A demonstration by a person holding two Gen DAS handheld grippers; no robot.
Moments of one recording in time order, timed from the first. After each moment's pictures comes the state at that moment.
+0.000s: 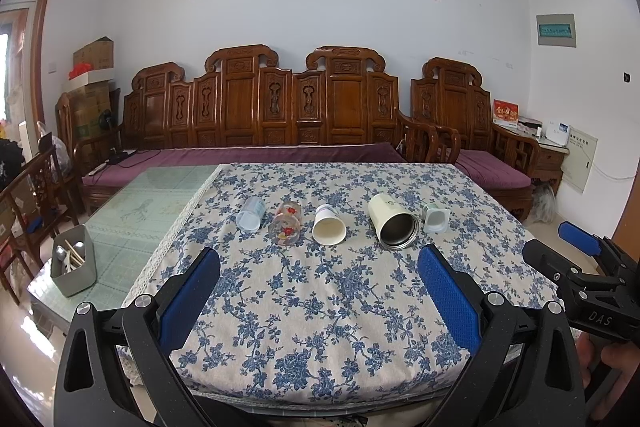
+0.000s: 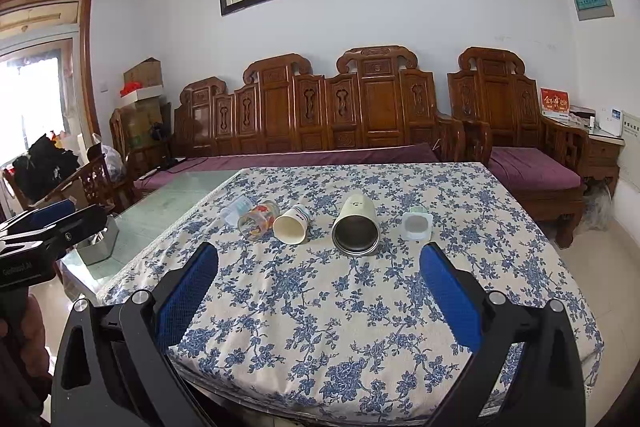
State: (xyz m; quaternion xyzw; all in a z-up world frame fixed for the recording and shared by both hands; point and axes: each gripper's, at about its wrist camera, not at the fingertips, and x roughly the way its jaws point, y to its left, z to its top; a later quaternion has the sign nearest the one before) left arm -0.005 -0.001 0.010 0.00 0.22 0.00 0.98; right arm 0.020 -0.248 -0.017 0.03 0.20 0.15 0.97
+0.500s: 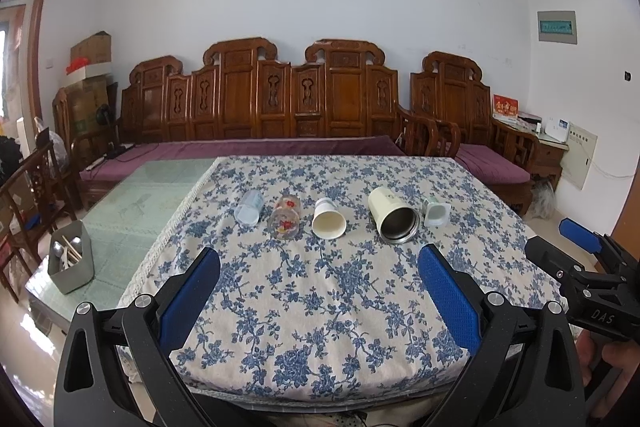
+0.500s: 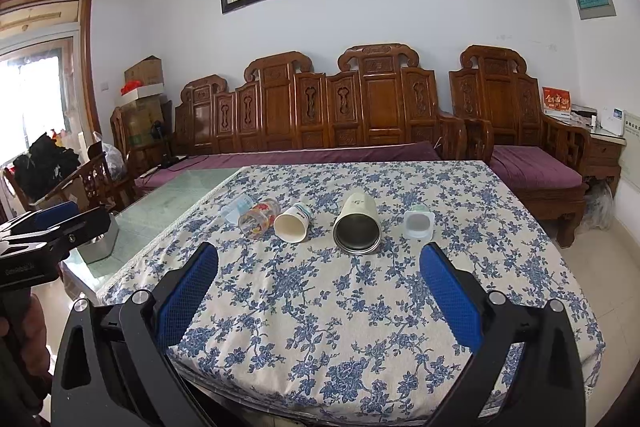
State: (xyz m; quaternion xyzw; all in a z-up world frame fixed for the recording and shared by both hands) left arm 0.002 -0.001 0.008 -0.01 0.23 0.00 0.97; right arm 0.023 -0.247 -0.020 0.03 0.20 0.15 0.97
